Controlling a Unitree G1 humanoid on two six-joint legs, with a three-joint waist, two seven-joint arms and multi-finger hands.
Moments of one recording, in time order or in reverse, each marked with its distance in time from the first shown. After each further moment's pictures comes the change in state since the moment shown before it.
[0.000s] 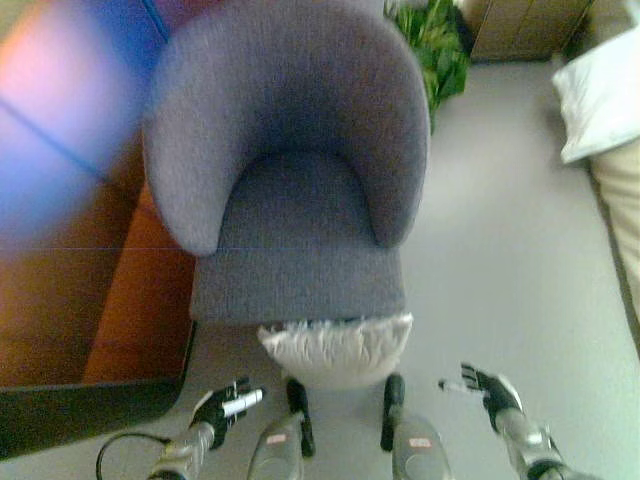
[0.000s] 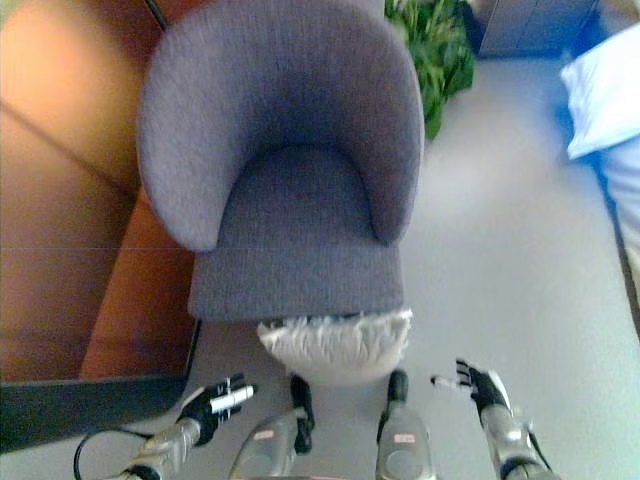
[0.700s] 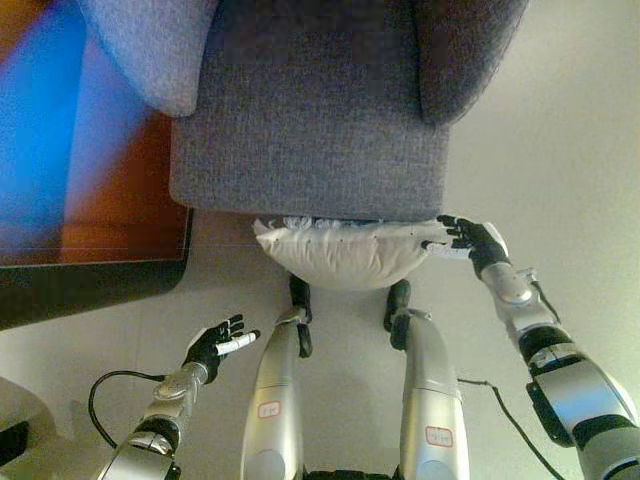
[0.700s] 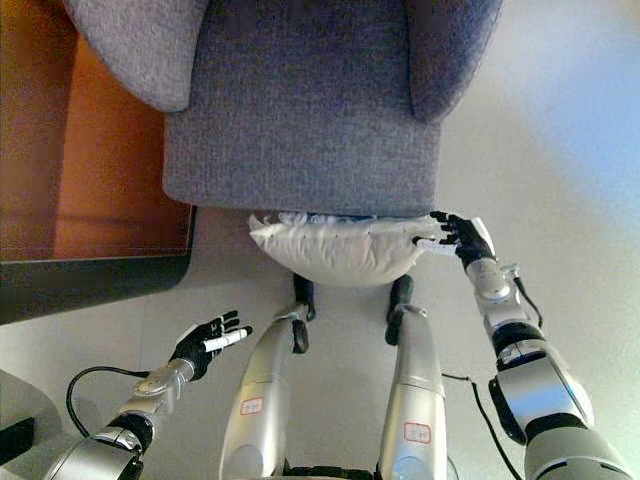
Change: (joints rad) left arm -0.109 0.093 -0.113 -0.119 -0.106 -0.021 0.040; right arm -0.486 -0.156 0.213 -0.087 0.073 0.010 0.026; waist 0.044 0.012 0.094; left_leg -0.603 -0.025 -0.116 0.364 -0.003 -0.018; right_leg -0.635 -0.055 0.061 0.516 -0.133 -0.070
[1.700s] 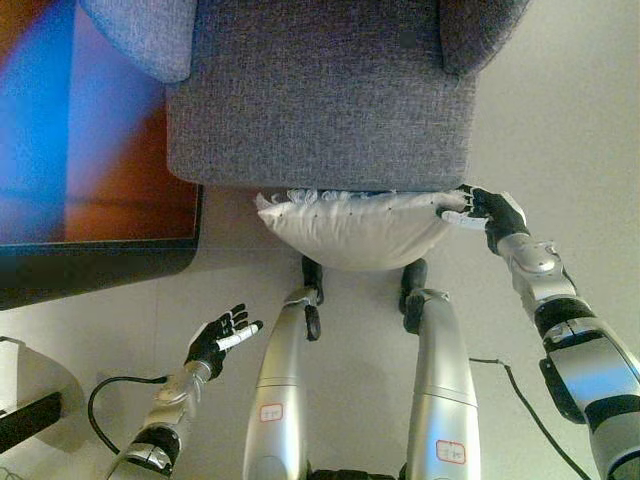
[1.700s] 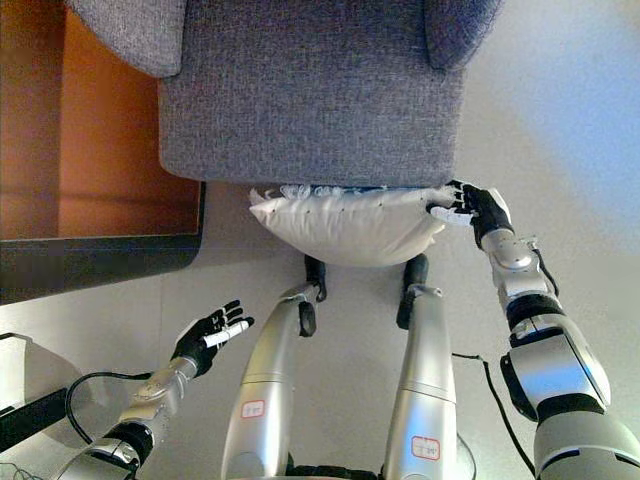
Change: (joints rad) left arm 0.072 0.002 -0.039 -0.118 -0.119 -0.059 -0.008; right arm -0.111 -0.053 -0.004 0.016 0.124 0.100 0.078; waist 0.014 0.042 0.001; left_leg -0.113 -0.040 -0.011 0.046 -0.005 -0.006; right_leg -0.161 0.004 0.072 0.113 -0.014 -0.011
